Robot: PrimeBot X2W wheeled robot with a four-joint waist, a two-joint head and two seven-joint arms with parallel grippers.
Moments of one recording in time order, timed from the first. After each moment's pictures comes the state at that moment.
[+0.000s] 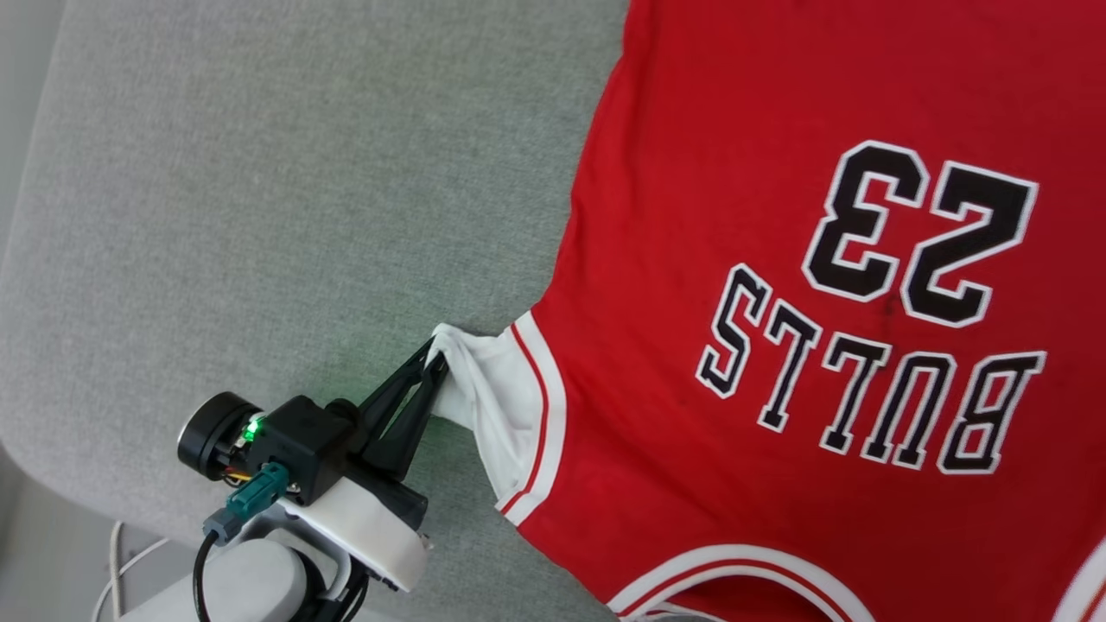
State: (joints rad) left arm -0.44 0.74 -0.89 -0.15 -0.72 0.29 -0.26; right arm -1.14 -0.74 0.28 0.25 0.52 0.13 1.31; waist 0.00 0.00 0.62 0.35
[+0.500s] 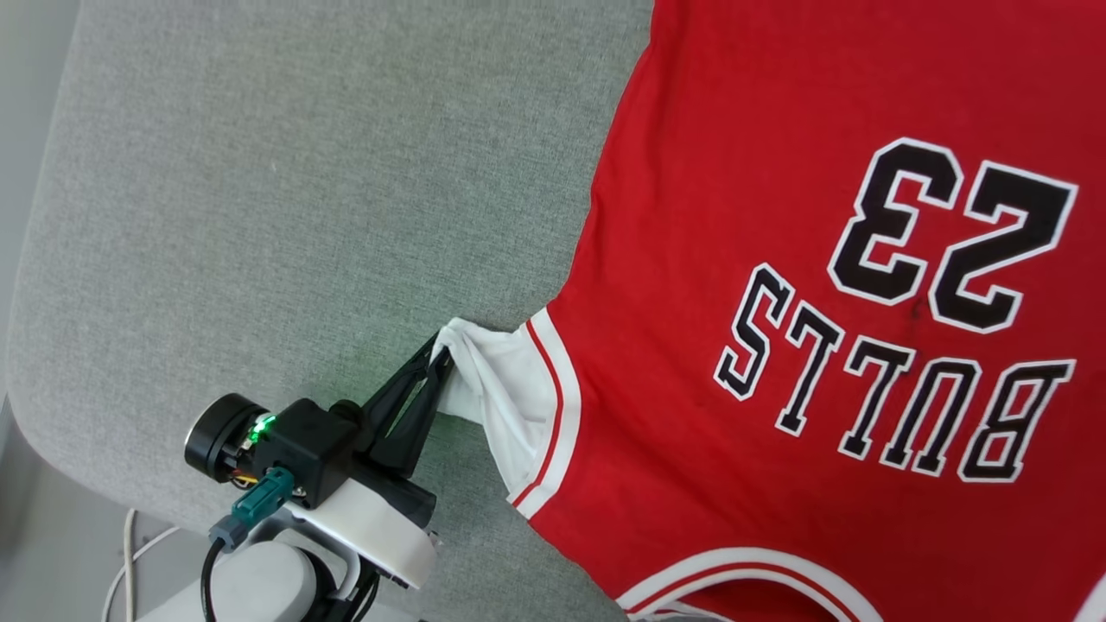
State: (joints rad) left arm -0.42 0.69 -0.85 -0.15 -0.67 0.28 -0.26; right arm -1.08 -0.73 0.26 0.30 0.51 0.13 1.22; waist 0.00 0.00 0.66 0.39
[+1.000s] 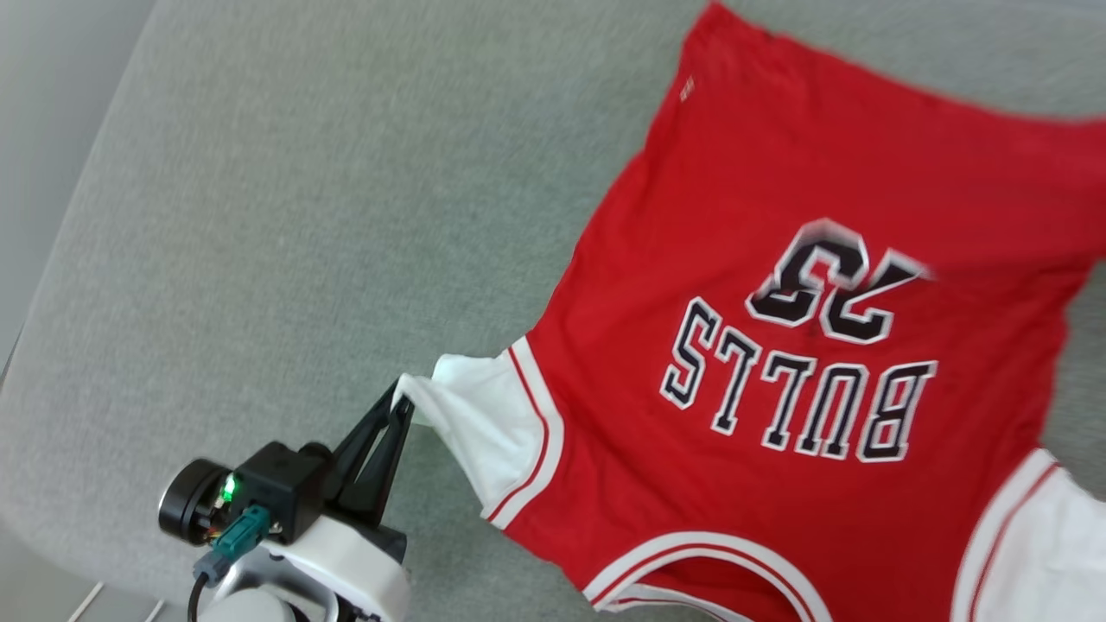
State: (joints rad) left arm -0.30 0.70 -0.80 -0.13 -0.69 0.33 -0.26; right arm -0.83 -0.85 0.37 0.19 0.67 0.13 1.04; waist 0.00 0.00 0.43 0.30
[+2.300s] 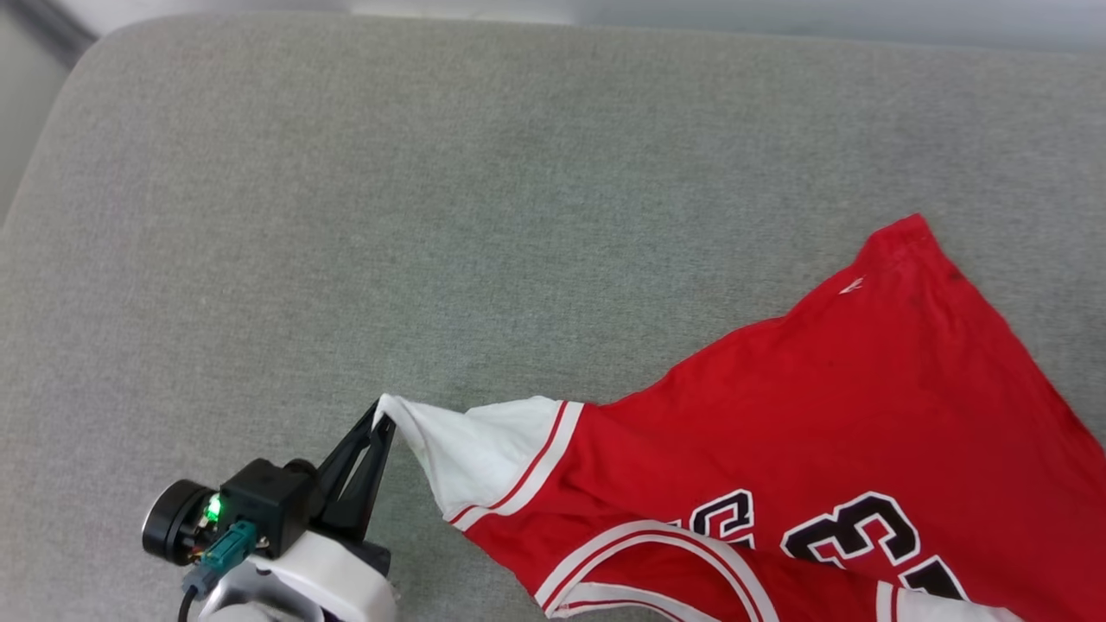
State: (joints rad) left arm -0.23 0.72 -0.77 -0.13 -0.71 0.35 -0.26; right arm -0.24 -1.03 0.05 -0.26 0.83 0.13 0.88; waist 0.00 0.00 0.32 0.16
